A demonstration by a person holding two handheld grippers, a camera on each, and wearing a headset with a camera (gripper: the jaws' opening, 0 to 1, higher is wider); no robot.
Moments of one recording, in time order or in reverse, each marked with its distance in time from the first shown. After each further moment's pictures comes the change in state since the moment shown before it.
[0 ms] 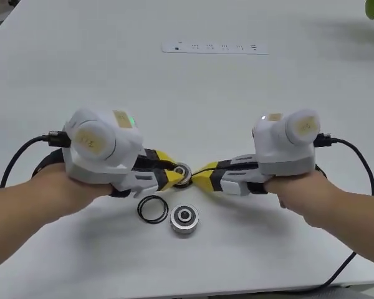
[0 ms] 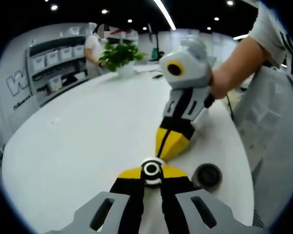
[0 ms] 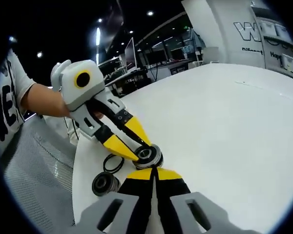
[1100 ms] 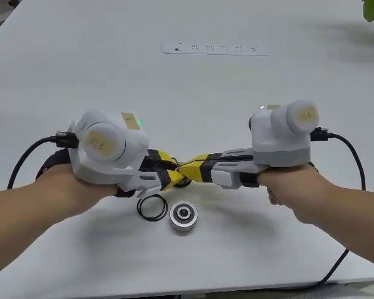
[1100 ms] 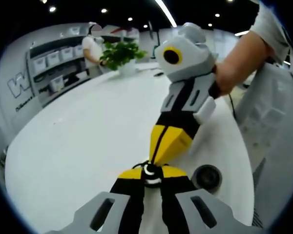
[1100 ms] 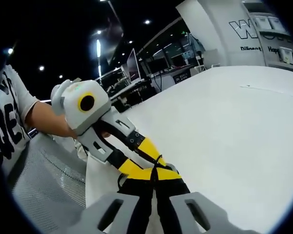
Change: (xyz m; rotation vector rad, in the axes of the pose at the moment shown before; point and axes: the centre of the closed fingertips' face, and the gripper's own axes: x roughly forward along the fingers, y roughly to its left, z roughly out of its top) left arm 0.004 -0.002 0.001 0.014 0.021 0.032; right arm 0.009 0.022 0.023 0.048 -0.063 0.046
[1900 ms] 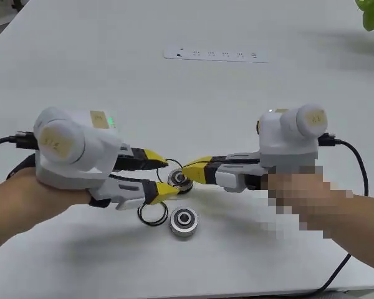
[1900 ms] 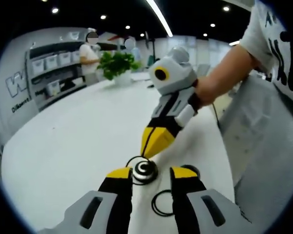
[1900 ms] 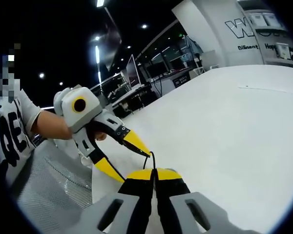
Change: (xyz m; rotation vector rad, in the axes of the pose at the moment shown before) left arm -0.046 -0.015 0.012 -0.023 -0.091 -0.065; right arm -0.007 0.006 0.013 0.046 -0.050 0.031
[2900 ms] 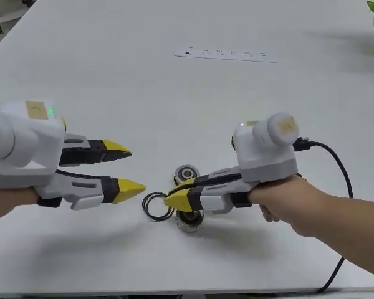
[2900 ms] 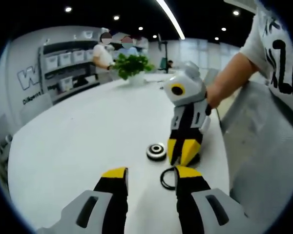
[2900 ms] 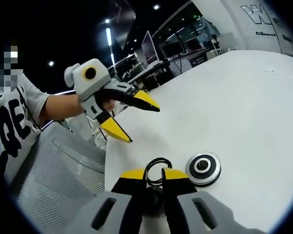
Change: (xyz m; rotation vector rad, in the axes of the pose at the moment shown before) left arm -0.045 0.019 -0.016 -0.058 -0.006 0.087; right arm 0.021 0.041 -0.041 -0.040 0.197 0.146
